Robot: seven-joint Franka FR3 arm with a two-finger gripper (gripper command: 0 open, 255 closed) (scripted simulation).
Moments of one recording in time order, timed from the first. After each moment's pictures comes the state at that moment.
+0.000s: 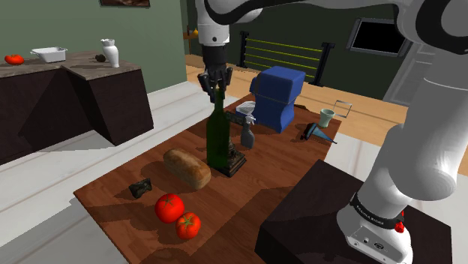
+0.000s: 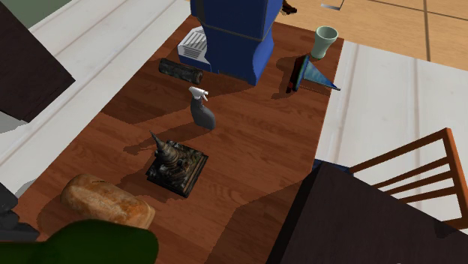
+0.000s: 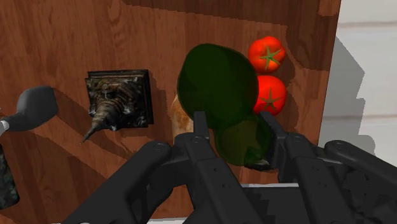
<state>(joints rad) 0.24 0.08 0.11 -1.69 0.01 1.70 0.25</state>
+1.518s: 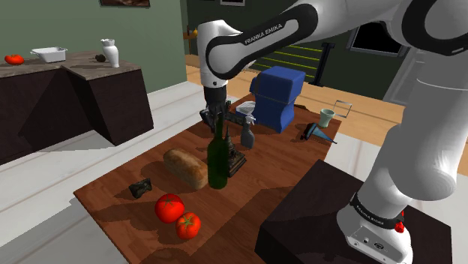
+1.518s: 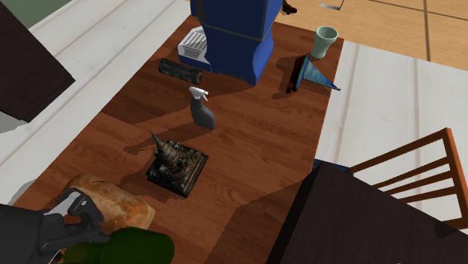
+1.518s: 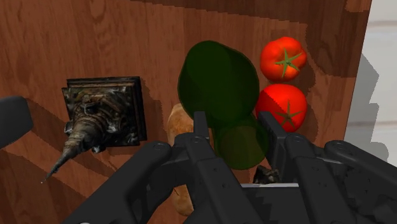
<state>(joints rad) 0.24 0.14 0.11 -1.94 0.00 2.00 0.25</state>
